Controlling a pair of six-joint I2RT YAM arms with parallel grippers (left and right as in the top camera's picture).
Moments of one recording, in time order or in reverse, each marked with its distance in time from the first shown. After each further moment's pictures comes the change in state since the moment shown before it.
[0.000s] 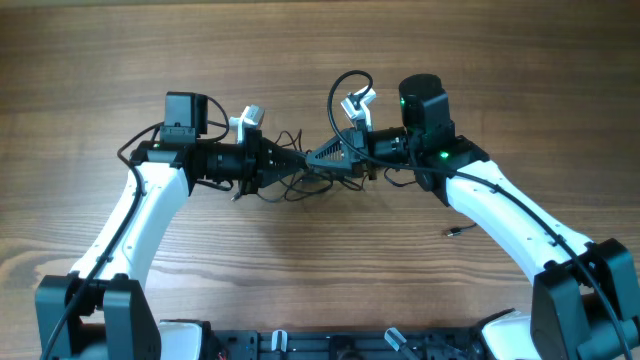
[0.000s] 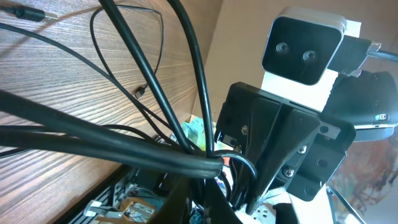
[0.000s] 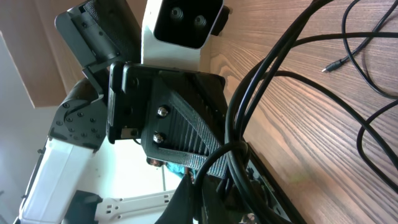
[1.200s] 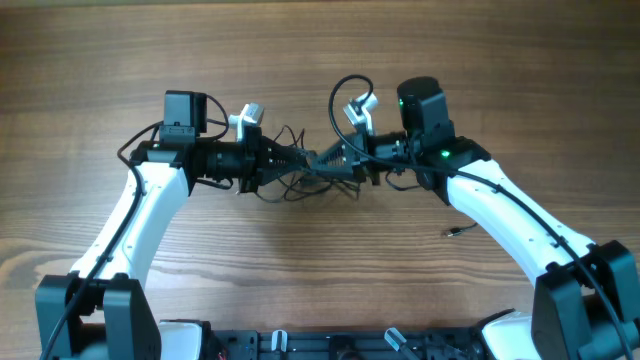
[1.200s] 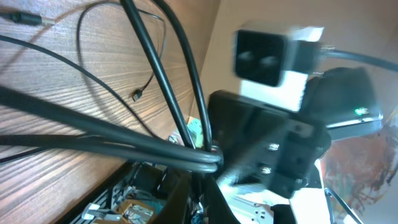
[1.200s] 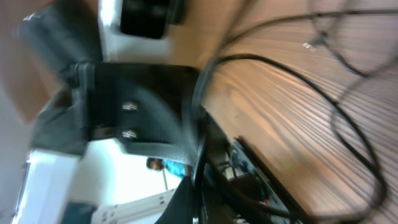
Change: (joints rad) left arm 0.003 0.001 0.000 0.034 0.007 -0.023; right arm -0.001 -0.005 0.015 -0.219 0.063 -0.055
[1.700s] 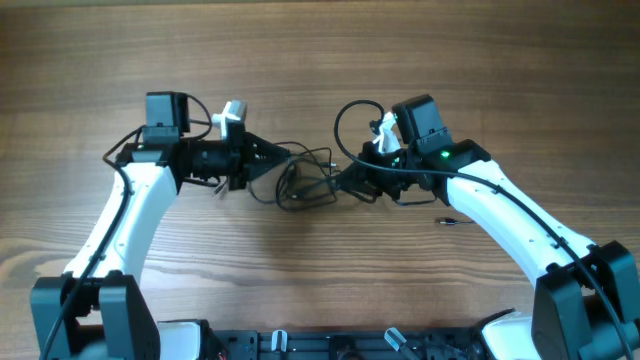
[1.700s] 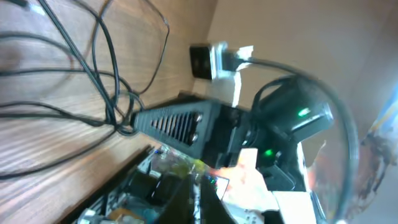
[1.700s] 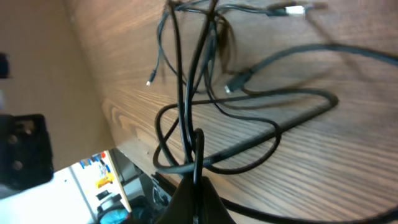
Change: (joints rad) left arm 0.064 0.003 -0.007 -0.010 0.024 0.010; right arm 0.003 -0.002 -0.005 -0.265 0.378 -0.161
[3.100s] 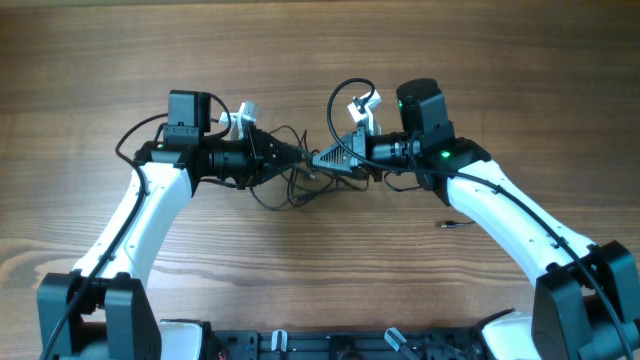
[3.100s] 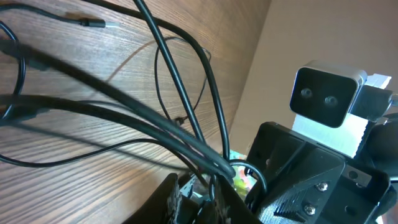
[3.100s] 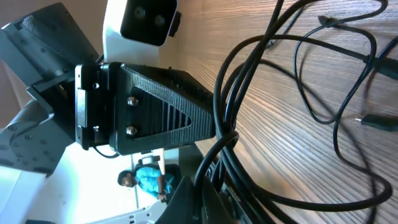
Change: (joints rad) left arm -0.084 0.000 0.001 0.051 -0.255 -0.017; right arm -0.002 0.000 -0.002 0.321 -0.299 0.064
